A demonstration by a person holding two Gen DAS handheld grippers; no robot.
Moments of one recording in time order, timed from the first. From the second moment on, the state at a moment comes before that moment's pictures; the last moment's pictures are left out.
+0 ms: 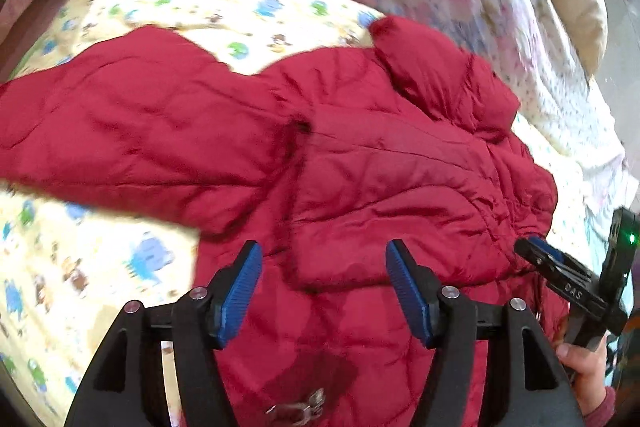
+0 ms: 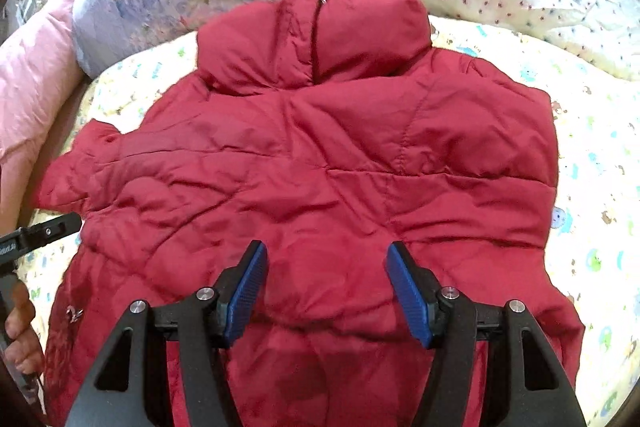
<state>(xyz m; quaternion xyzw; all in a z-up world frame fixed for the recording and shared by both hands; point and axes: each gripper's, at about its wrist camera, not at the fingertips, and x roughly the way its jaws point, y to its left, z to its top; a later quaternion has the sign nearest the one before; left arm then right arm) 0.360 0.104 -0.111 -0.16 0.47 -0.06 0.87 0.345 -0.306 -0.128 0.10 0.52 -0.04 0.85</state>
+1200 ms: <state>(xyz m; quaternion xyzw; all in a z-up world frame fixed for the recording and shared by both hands) 0.273 0.421 -0.141 -0.39 0.37 0.20 0.82 0.241 -0.276 -0.069 0.14 0.50 0.01 0.86</state>
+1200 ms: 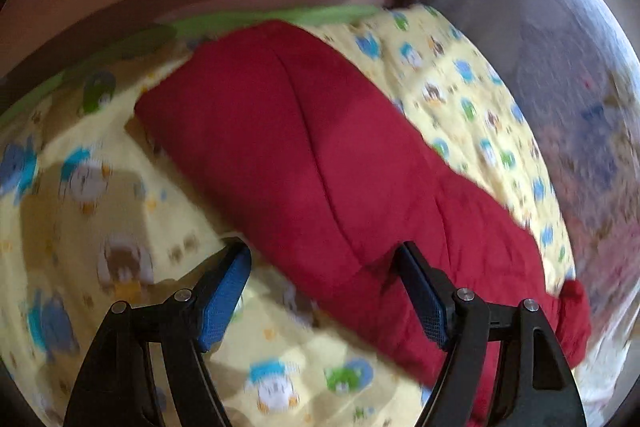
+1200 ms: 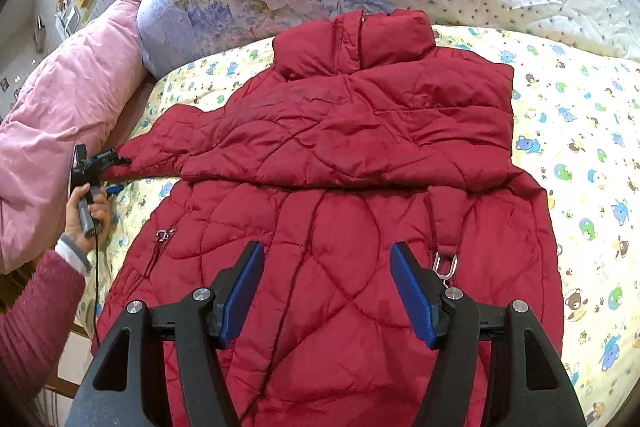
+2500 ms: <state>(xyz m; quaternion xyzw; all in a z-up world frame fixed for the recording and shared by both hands) 0.245 0.137 -0.013 -0.18 0.30 -0.16 0.92 0.240 -0.319 -0.073 0.22 0.49 0.02 0.84</state>
